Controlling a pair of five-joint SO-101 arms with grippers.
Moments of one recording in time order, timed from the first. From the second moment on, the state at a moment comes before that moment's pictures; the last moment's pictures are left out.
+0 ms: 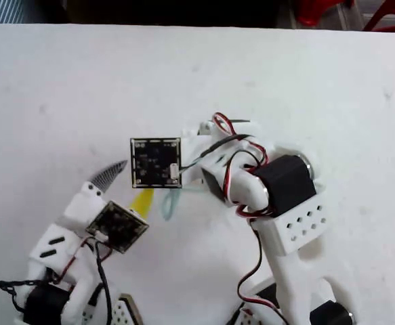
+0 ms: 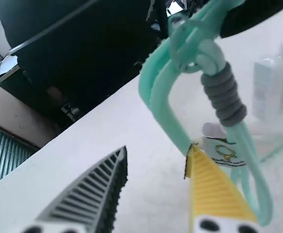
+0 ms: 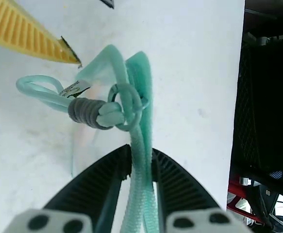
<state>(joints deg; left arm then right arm) 13.2 -104.8 71.1 60.4 -26.7 -33.2 -26.6 -1.7 89.8 69.1</state>
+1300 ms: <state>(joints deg) 22.9 -104.3 81.8 43.6 -13.9 -37.9 -30.0 -1.6 91.6 86.0</state>
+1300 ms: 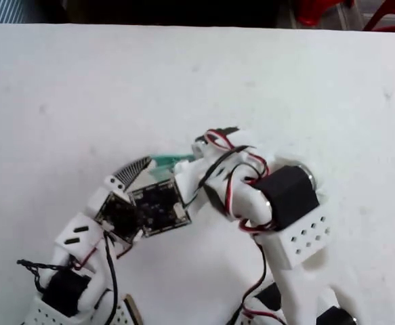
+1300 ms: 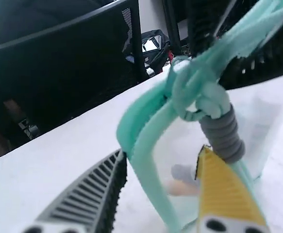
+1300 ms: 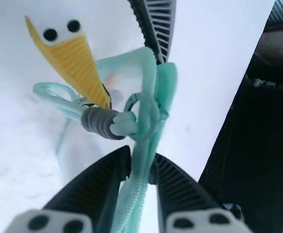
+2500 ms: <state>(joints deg) 29.1 -104.4 74.5 56.7 -13.9 -41.9 -39.5 7.6 91.8 86.0</state>
